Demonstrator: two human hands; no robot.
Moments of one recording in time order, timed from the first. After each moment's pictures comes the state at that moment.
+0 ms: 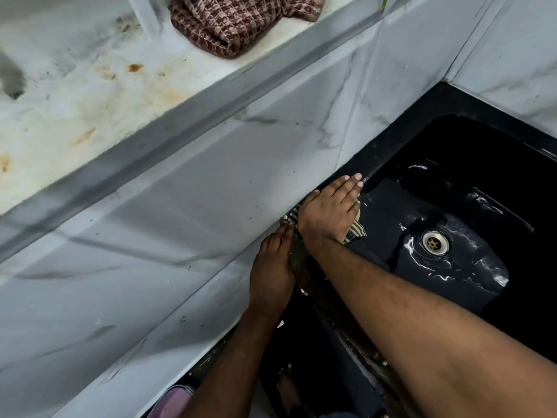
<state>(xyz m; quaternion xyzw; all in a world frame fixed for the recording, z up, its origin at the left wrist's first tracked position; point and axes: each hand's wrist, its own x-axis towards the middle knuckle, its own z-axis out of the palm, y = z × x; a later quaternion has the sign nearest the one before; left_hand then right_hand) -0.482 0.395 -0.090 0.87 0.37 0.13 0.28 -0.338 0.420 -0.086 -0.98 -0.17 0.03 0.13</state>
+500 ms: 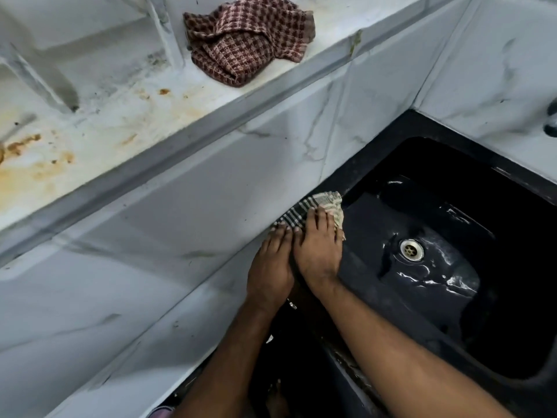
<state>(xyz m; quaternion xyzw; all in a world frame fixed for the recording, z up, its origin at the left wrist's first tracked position) -0.480 0.387 -0.067 0.90 0.32 0.13 0.25 -0.366 0.350 -0.077 -0.93 -0.33 0.05 0.15</state>
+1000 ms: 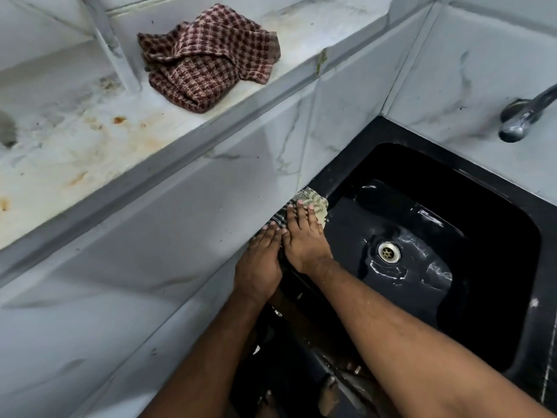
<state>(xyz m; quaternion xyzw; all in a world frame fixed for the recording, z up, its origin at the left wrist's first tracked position) -0.437 0.415 -0.074 0.93 0.29 0.07 0.22 -0.310 0.355 -0.071 -0.88 -0.42 0.17 0.10</state>
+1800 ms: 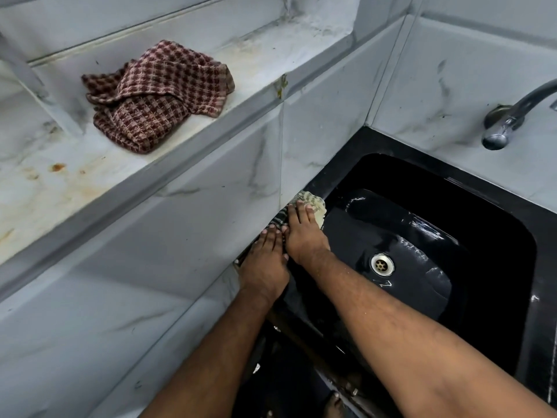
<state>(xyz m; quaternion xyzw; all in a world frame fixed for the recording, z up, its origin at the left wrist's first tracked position) -0.369 0.413 -0.061 0.94 0.30 -0.03 0.16 -0.247 0.371 -0.055 -0.90 -0.40 0.17 0.09</state>
